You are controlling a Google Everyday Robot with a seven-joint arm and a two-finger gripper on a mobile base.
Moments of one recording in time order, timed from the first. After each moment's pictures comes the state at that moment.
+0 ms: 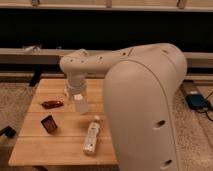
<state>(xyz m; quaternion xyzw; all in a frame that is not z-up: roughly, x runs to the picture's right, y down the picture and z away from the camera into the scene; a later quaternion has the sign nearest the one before) -0.165 0.064 0.772 -0.33 0.13 0.52 0.77</state>
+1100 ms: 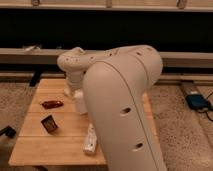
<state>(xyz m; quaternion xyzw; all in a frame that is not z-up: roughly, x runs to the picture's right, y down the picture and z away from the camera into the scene) -0.156 0.039 0.827 -0.30 0.16 0.51 0.79</state>
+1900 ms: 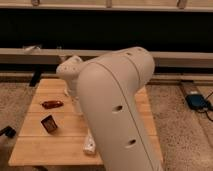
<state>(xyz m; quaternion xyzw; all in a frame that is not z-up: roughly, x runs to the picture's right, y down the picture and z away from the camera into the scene) -0.155 0.071 0.841 -0.28 0.16 0.51 0.79</state>
